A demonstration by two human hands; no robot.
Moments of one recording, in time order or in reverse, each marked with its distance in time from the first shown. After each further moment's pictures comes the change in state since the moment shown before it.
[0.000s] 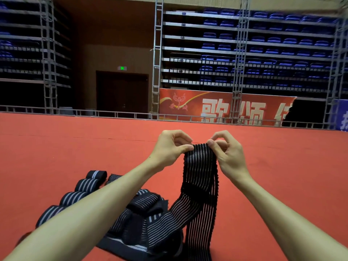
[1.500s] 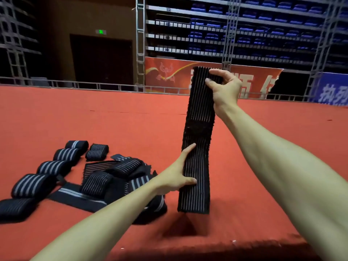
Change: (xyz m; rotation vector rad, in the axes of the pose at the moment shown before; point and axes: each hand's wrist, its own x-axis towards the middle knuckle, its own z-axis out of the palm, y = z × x) left_hand -0.102 -0.066 0.097 -0.138 -0.551 -0.334; right_hand 0.074 0.024 -0.023 0.182 0.420 0.257
